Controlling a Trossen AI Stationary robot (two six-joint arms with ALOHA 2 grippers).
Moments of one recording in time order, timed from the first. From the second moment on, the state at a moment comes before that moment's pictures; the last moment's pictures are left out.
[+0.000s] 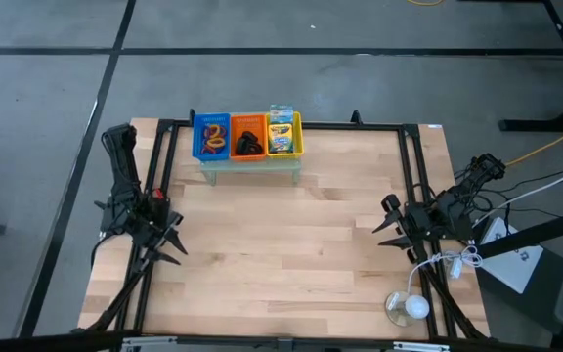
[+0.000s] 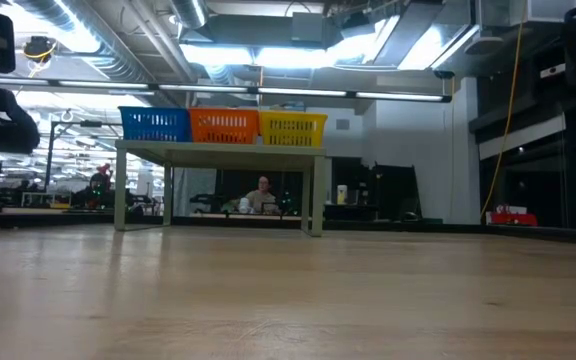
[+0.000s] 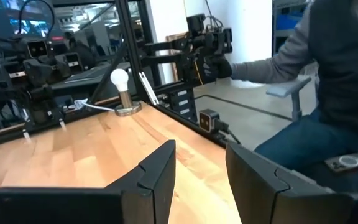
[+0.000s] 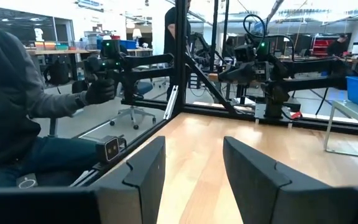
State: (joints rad) left arm -1.22 0.12 0.01 0.07 -0.68 0.12; right arm 0.70 0.00 0.02 0.06 0.30 -0.03
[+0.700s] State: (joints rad) left arm -1.22 0.17 0.01 0.07 -0.68 0.18; right arm 0.70 0.00 0.02 0.06 0.30 -0.11
